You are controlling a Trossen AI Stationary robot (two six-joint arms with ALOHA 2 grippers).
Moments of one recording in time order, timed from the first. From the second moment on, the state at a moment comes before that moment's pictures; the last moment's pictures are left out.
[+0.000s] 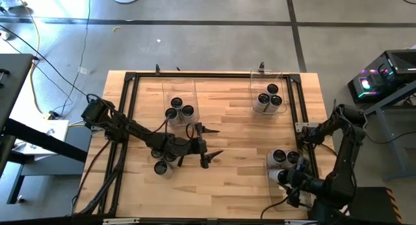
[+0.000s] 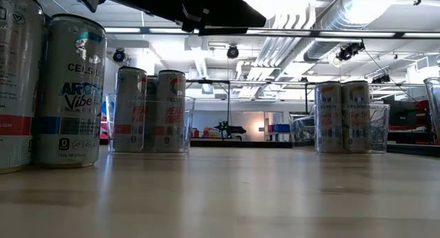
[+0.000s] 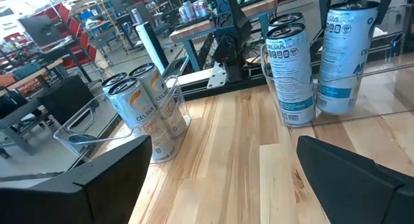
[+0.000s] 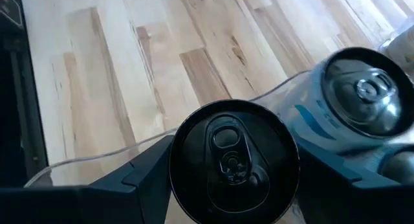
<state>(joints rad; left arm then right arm) -0.33 1.73 0.90 0.63 -0.58 0.24 1.25 1.57 1.22 -1.34 0.68 1.65</state>
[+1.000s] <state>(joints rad) -0.33 1.73 0.90 0.63 -0.58 0.22 1.07 1.57 1.24 -1.34 0.61 1.44</state>
